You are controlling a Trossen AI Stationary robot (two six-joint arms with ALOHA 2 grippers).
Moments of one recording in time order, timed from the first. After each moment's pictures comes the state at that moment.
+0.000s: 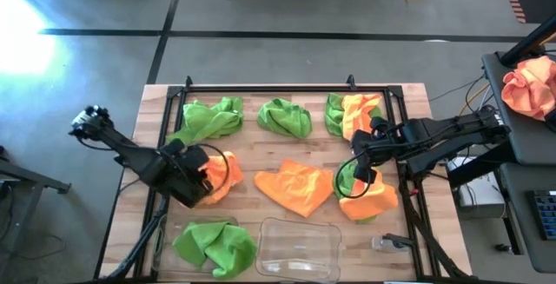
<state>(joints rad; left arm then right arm) -0.58 1.20 1.14 -1.45 -0.55 -1.21 0.23 1.23 1.29 -1.34 0.33 0.53</state>
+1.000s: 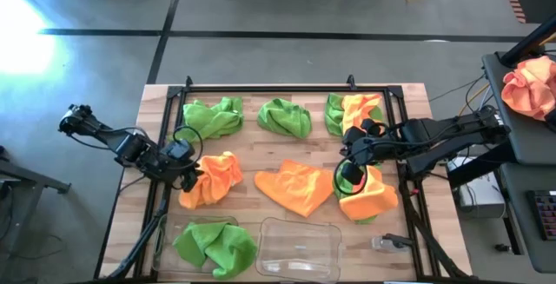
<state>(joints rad) -0.48 0.65 0.65 -1.04 -0.37 -1.11 0.23 1.23 1.29 -1.09 0.34 0.59</state>
